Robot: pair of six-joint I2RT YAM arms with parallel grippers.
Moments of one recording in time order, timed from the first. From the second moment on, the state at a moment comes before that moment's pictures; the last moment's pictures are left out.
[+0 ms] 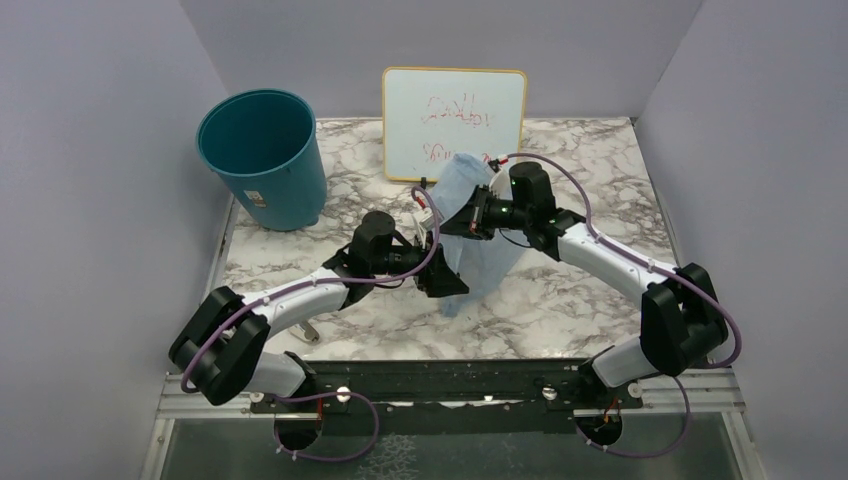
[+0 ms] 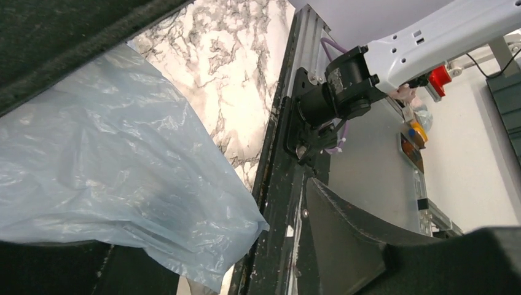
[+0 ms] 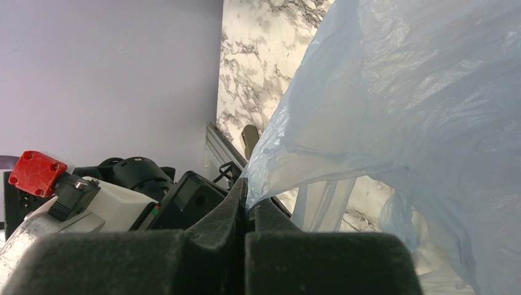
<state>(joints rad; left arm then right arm) -0.70 1.35 0.65 0.44 0.79 -0.53 0.52 1.48 0.98 0.02 -0.60 0.92</state>
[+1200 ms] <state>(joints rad) -0.70 1.37 0.65 0.41 0.64 -0.53 0.50 1.03 0.52 -0.20 -0.32 0.74</state>
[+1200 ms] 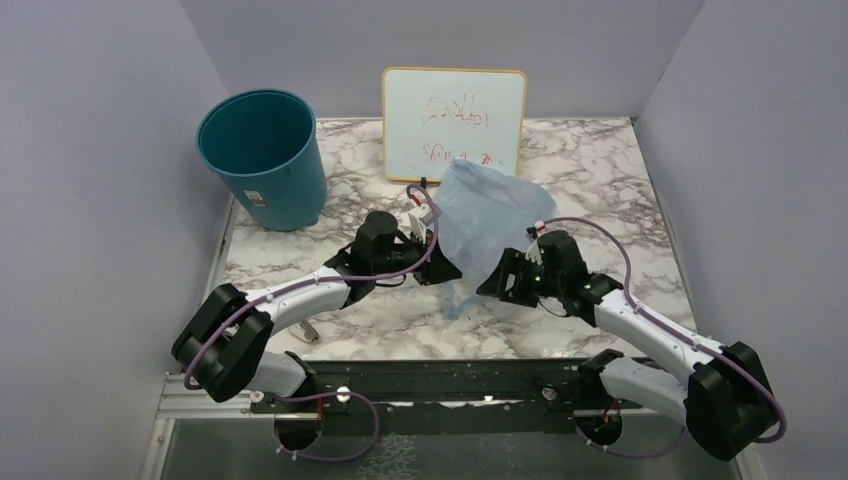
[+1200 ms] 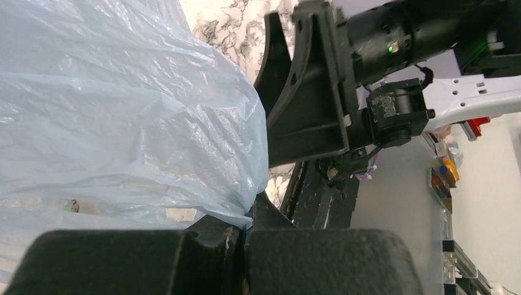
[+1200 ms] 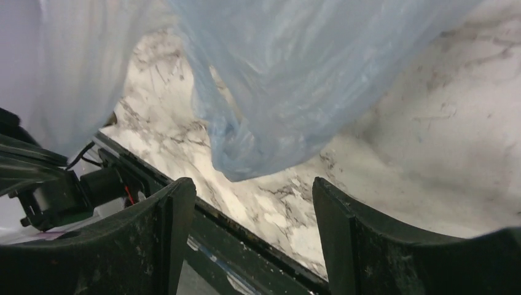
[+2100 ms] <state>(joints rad) -0.70 1.35 0.64 0.36 0.62 -0.51 0.52 1.08 0.46 0.02 -0.20 0.98</state>
